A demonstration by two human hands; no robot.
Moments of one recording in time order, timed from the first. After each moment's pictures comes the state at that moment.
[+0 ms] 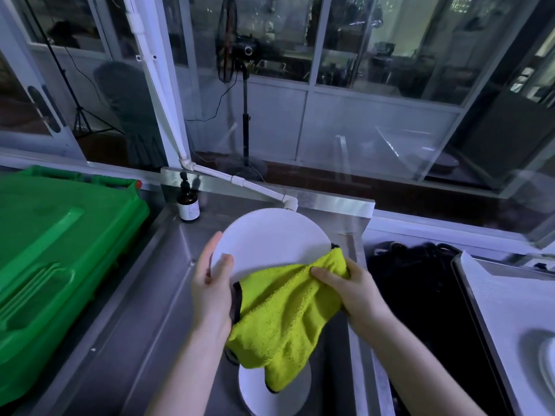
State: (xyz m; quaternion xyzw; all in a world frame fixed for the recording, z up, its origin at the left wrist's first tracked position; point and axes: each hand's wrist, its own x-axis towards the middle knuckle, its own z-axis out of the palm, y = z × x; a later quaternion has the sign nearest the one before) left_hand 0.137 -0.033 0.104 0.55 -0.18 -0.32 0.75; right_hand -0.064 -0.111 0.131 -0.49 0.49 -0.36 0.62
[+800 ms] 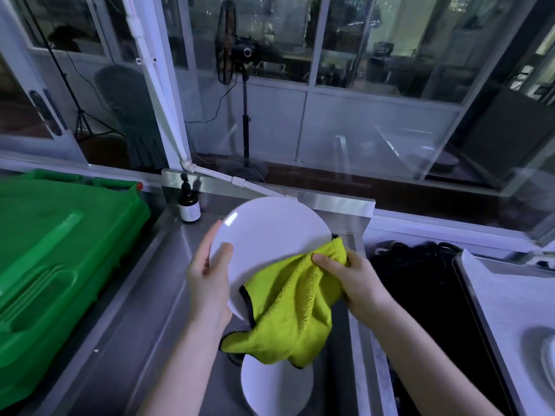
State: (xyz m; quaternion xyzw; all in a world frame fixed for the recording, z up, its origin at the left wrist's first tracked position) left_hand 0.144 -0.037 0.122 0.55 -0.22 -0.29 0.75; right_hand -0.062 -0.128 0.136 -0.52 0.44 -0.36 0.64
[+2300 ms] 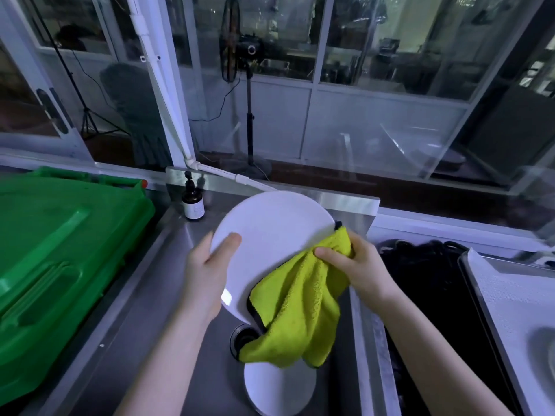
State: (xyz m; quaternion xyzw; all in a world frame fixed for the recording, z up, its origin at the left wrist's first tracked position) left_hand 0.160 -0.029 0.141 0.59 -0.29 -0.35 0.67; right_hand -0.065 -0.131 0.160 -0.64 0.41 -0.36 0.54
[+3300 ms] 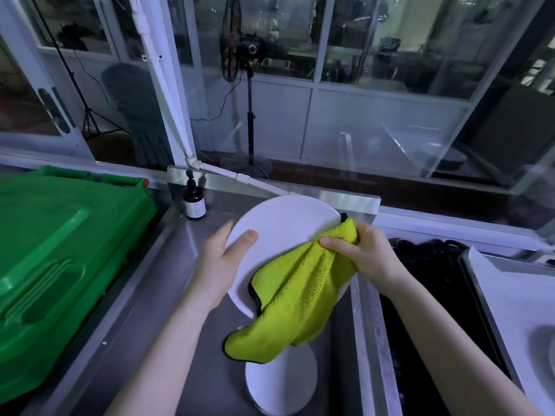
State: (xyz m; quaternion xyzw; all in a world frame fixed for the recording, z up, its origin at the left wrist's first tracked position) left_hand 0.161 -0.036 0.148 0.57 -0.44 -0.32 0.61; right_hand -0.067 -0.145 0.177 -0.68 0.42 -0.33 0.50
